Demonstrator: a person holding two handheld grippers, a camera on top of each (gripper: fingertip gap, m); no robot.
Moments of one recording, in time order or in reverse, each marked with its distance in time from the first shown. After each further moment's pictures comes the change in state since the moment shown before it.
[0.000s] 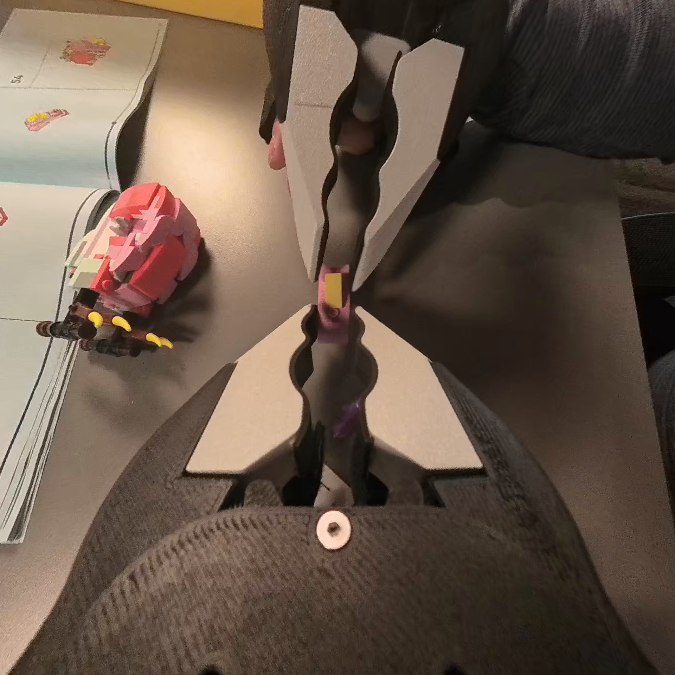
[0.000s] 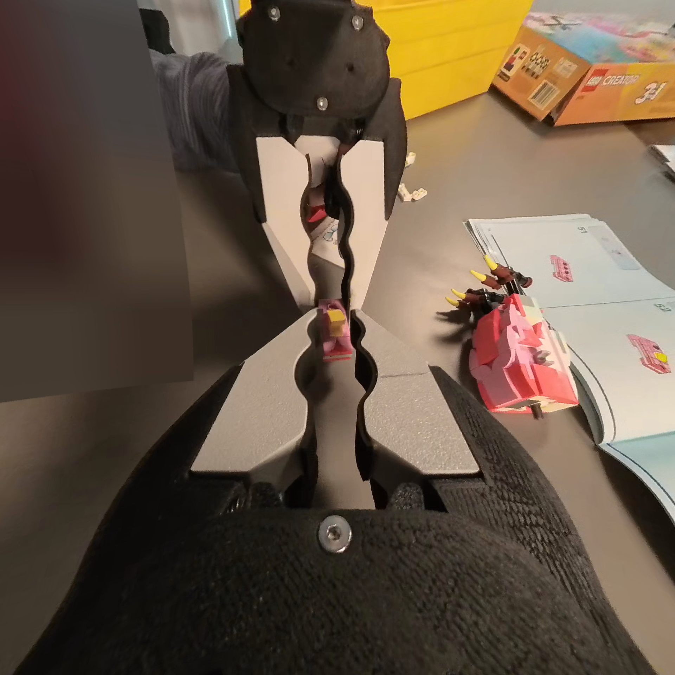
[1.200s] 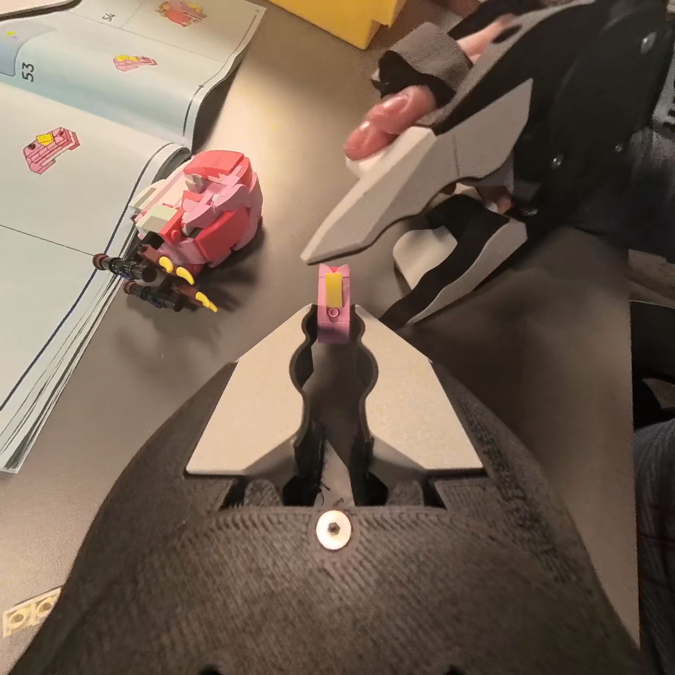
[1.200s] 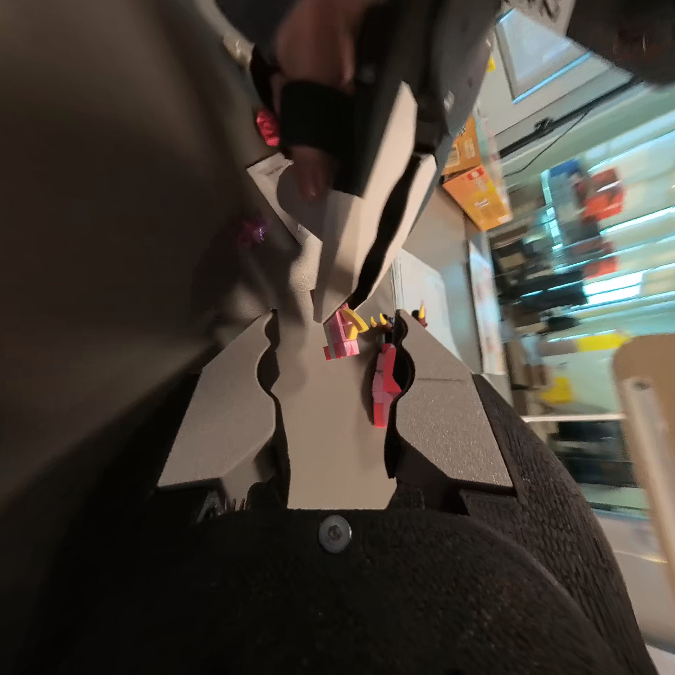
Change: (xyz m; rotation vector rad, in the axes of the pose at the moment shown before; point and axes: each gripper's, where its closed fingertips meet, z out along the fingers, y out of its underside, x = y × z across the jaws) left arm -0.027 0.000 -0.007 0.044 -0.070 -0.236; right arm 0.021 0.004 0.018 -0.226 0.394 -0.688
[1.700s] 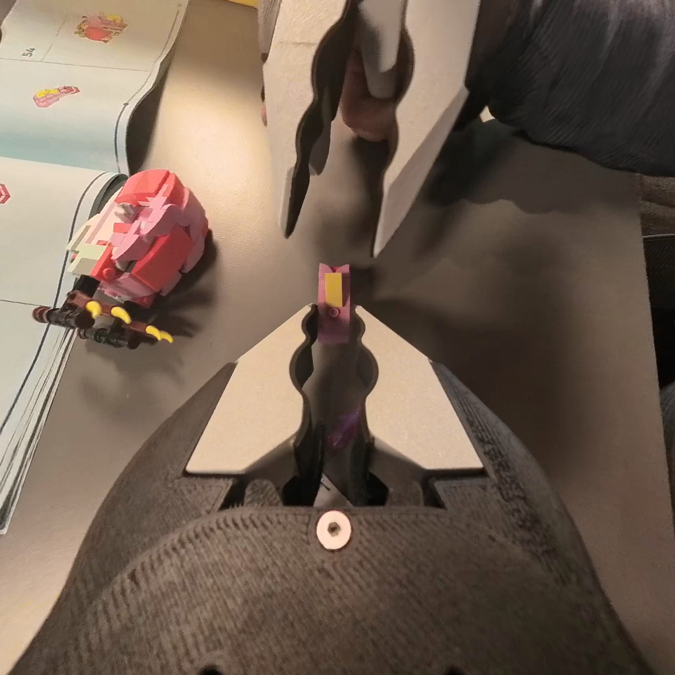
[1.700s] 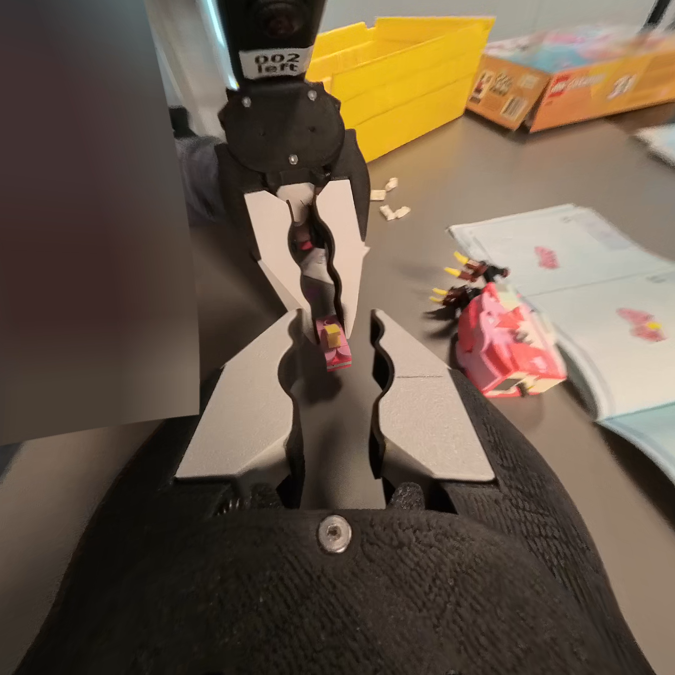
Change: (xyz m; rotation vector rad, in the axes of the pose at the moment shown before) left arm 0.021 0.006 0.011 -0.051 0.027 0.182; right arm 0.012 -0.004 -0.035 0.309 -0.400 0.854
